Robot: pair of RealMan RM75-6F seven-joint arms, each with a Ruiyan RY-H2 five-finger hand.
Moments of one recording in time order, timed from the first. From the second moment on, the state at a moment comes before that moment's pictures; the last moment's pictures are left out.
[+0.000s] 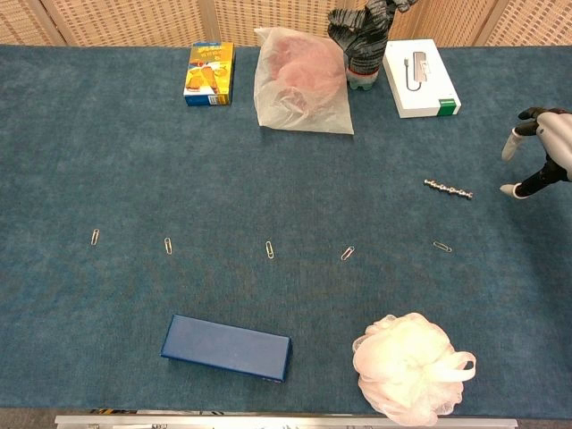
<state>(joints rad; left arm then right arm) -0.12 -1.07 0.04 -1.58 1.43 1.30 0.01 0.40 -1.42 0.21 -1.73 -0.75 1.24 -0.71</state>
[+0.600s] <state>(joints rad) -0.13 -1.08 0.04 -1.58 1.43 1.28 0.02 0.46 -1.45 0.20 -1.71 -0.70 1.23 -0.71</state>
